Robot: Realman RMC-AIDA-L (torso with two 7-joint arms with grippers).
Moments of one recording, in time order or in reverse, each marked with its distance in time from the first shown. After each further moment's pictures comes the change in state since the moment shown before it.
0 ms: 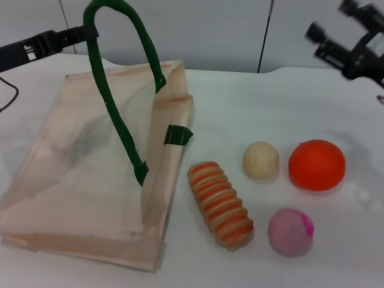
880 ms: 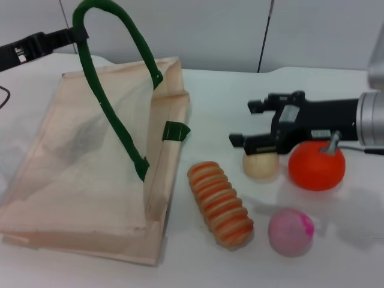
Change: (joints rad) left arm 0.022 0.014 0.008 -0.011 -0.018 0.018 -0.001; right arm -0.141 0.023 -0.556 -0.894 -0.688 0.224 1.111
